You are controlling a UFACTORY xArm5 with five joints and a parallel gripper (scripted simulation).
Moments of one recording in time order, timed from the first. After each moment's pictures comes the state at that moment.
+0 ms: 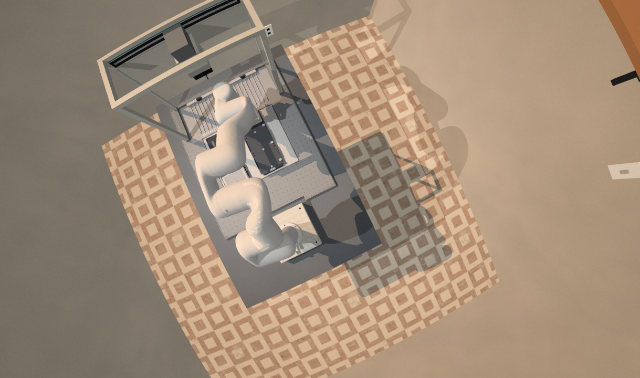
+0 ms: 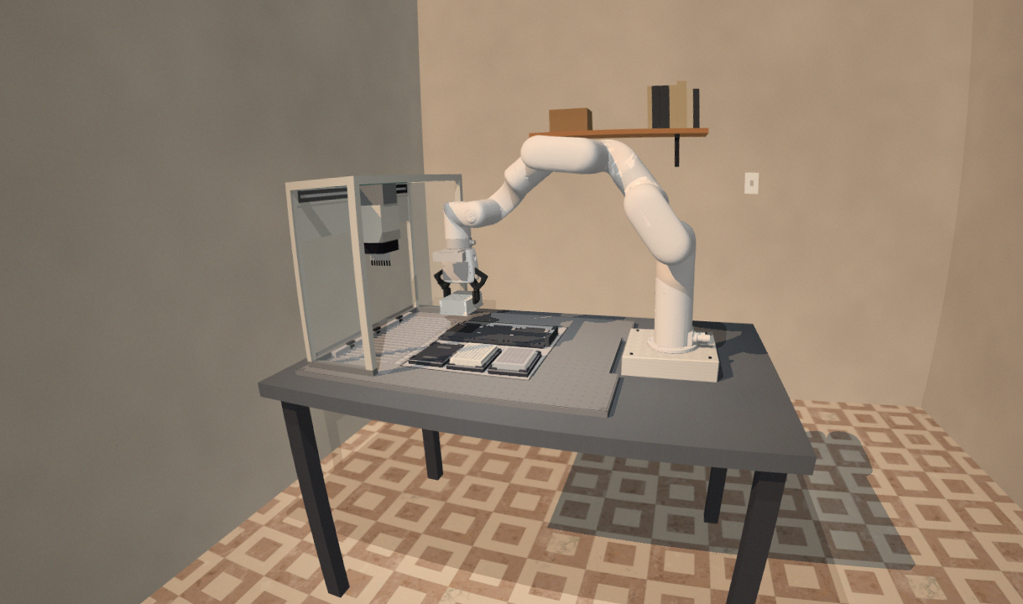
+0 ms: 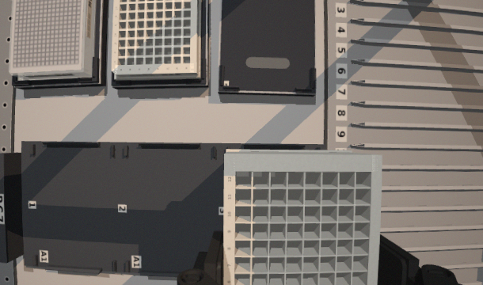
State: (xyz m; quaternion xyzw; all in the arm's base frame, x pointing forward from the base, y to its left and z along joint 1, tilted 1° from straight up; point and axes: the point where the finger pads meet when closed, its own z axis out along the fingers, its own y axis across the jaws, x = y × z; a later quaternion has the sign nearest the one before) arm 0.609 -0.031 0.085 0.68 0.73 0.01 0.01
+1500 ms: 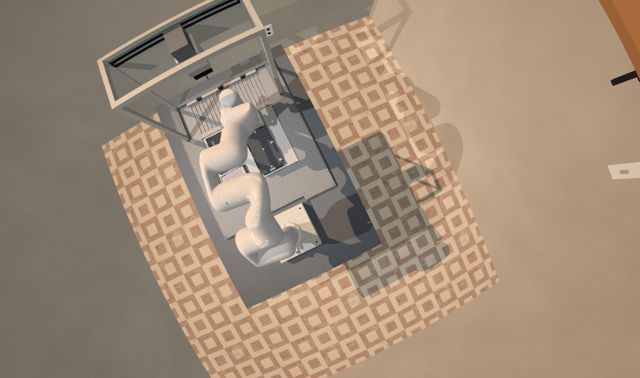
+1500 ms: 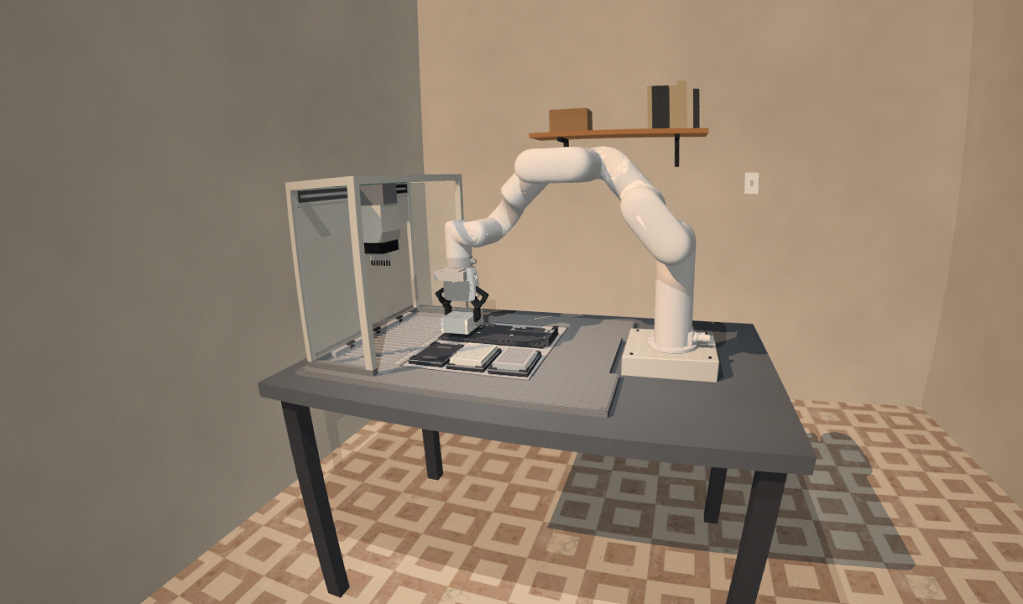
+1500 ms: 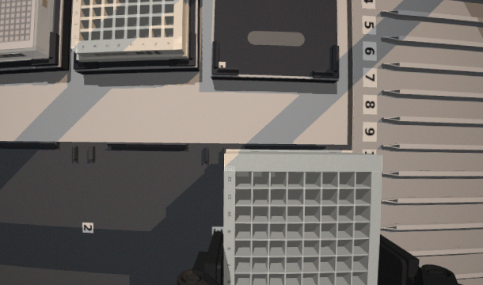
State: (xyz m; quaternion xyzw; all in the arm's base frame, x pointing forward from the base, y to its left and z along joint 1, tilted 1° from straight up) arm 0.610 -0.031 0.031 0.68 0.73 0.01 0.01
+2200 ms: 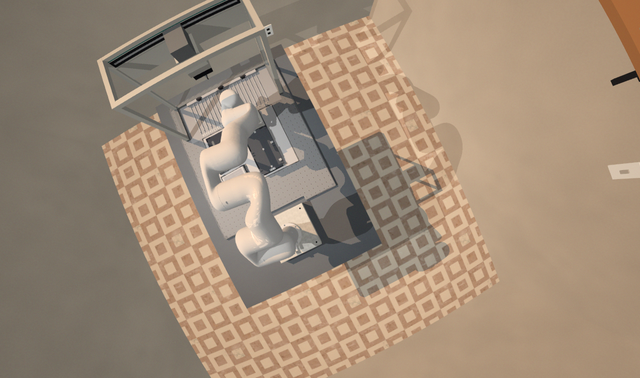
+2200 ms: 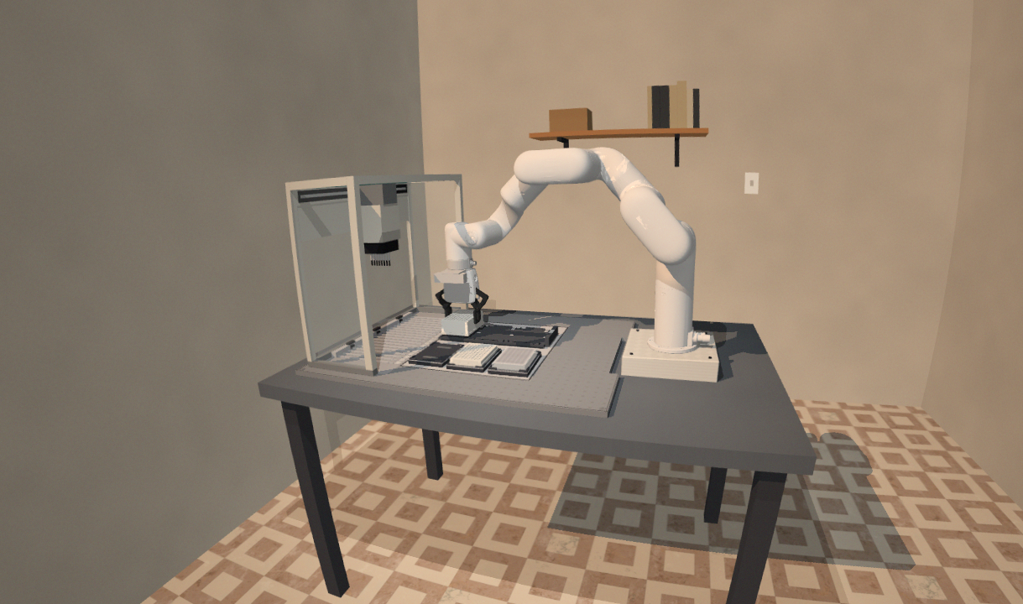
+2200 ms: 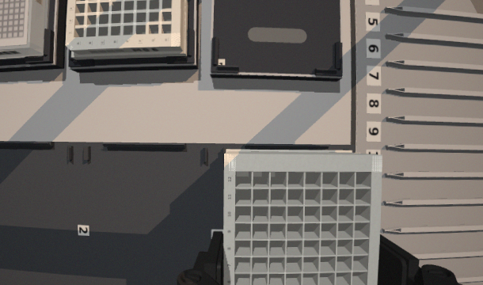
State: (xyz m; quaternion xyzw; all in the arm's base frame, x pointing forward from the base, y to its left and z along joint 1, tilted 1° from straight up) arm 0.610 -0.031 0.025 0.68 0.73 0.01 0.01
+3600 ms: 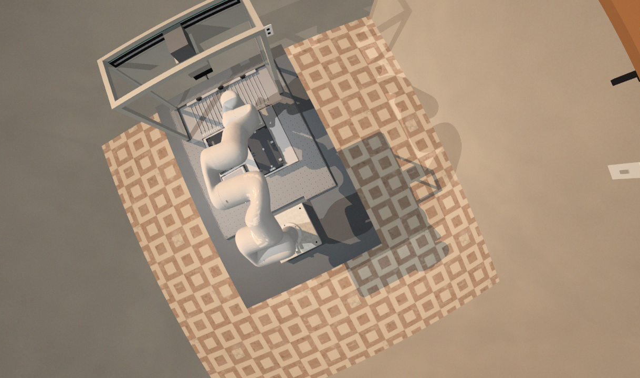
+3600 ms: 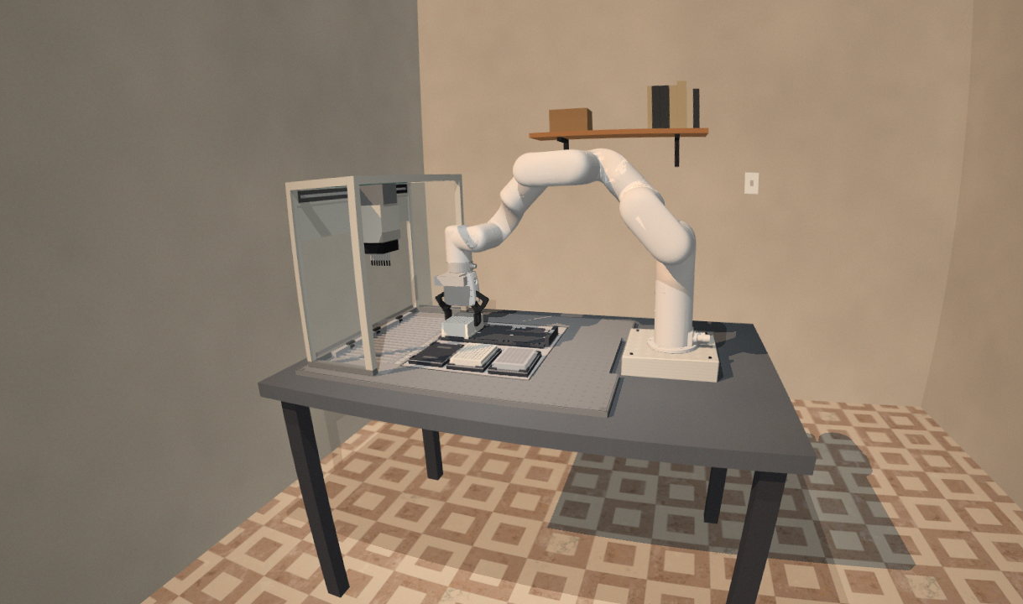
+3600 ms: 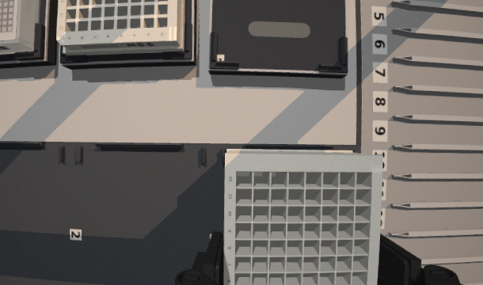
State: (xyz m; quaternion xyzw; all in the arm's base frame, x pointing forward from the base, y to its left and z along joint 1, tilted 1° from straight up) arm 0.610 -0.031 0.017 0.68 0.73 0.01 0.01
